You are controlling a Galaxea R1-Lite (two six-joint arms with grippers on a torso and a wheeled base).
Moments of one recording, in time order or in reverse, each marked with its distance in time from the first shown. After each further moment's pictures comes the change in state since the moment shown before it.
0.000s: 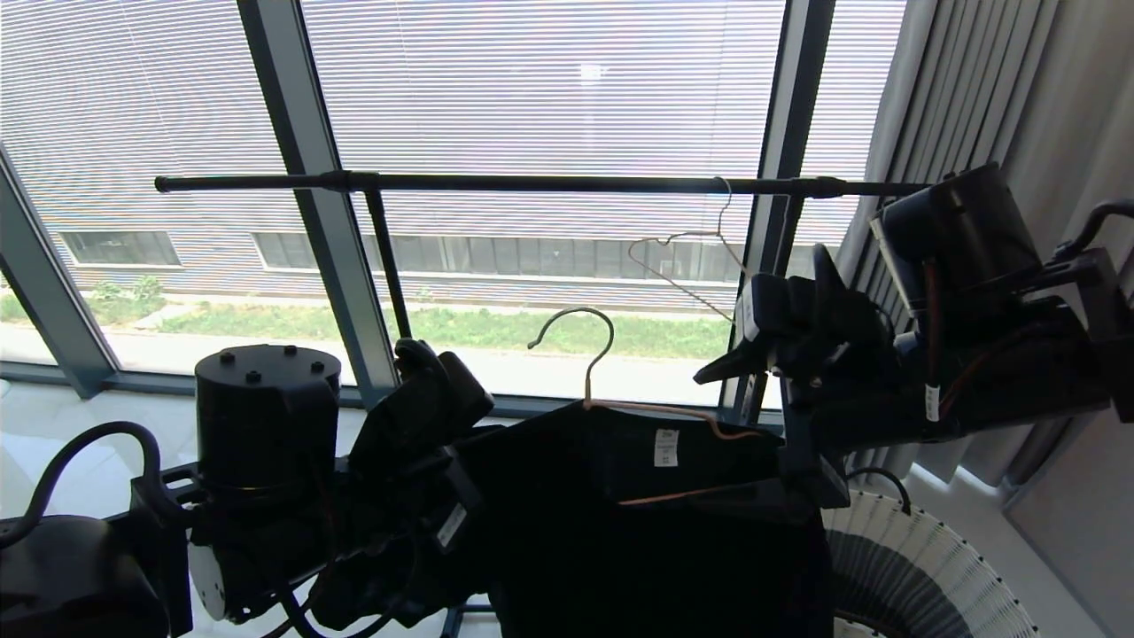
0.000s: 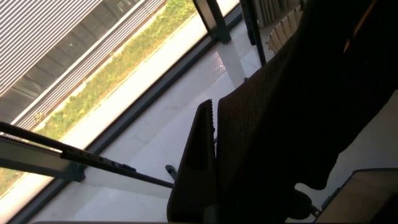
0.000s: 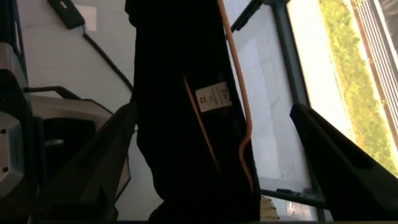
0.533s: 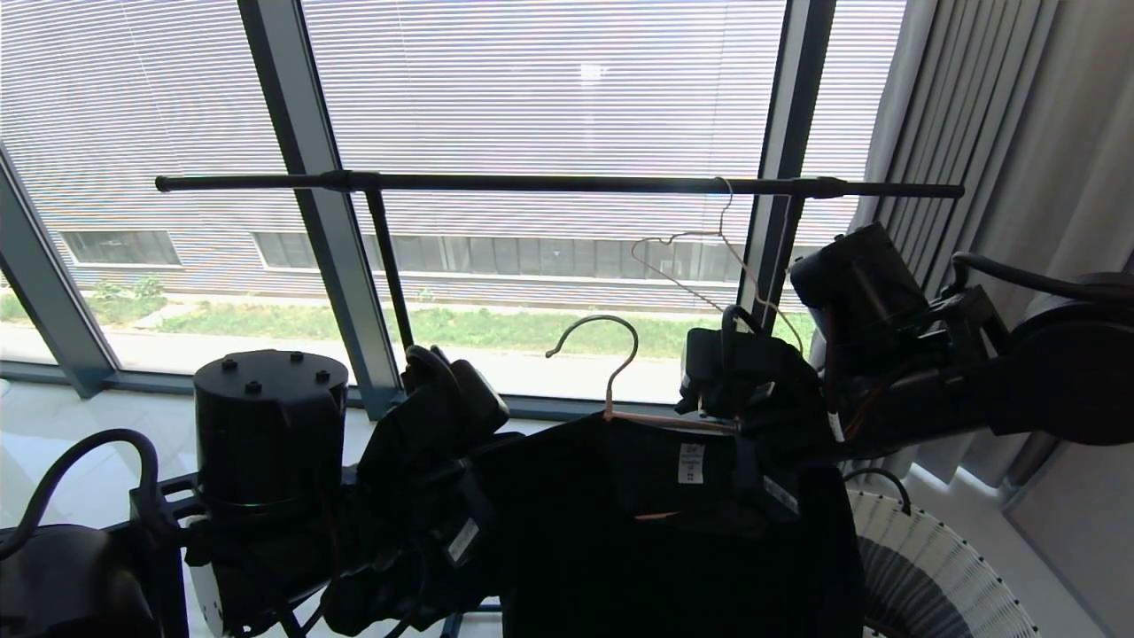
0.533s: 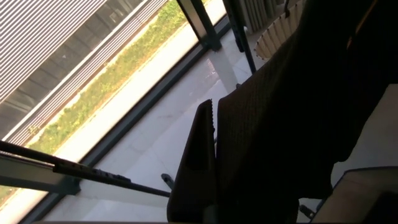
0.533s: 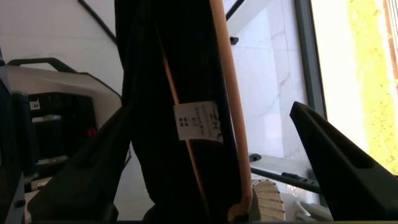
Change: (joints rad) left arm -0.053 -0.013 0.001 0.000 0.001 0.000; right arm 0.006 0.120 -0.017 0.001 -0.064 -0.024
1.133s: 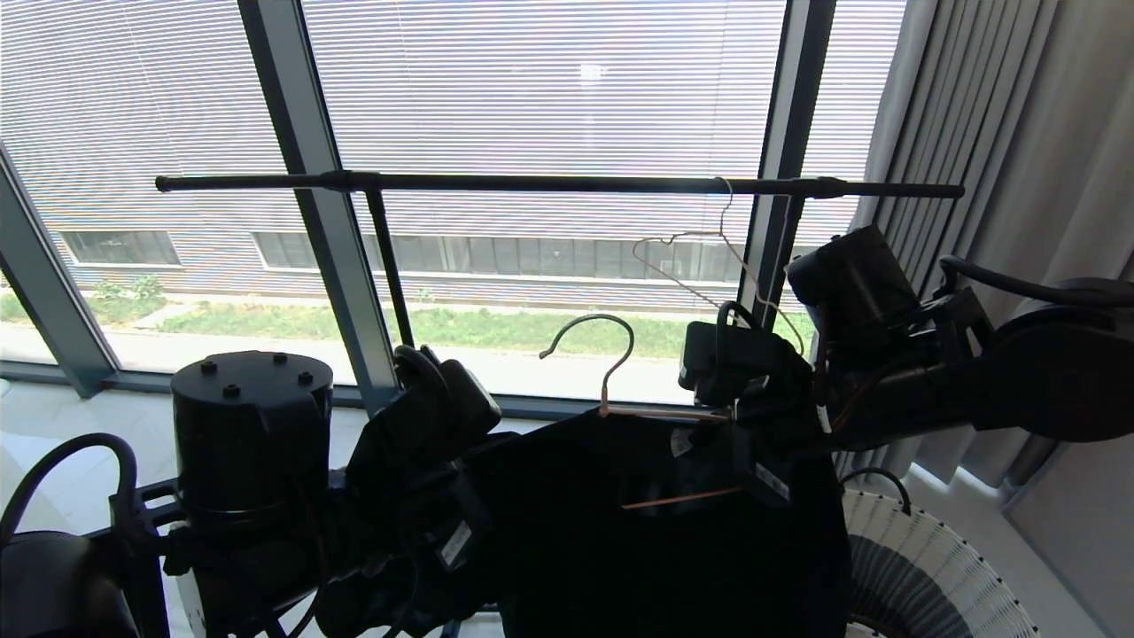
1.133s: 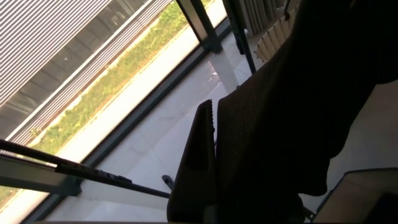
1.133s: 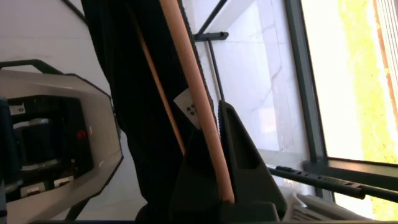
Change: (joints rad) left arm -0.003 -0.024 0.012 0.000 0.000 0.000; right arm -0.021 0.018 0.004 -0.052 -0.028 0.003
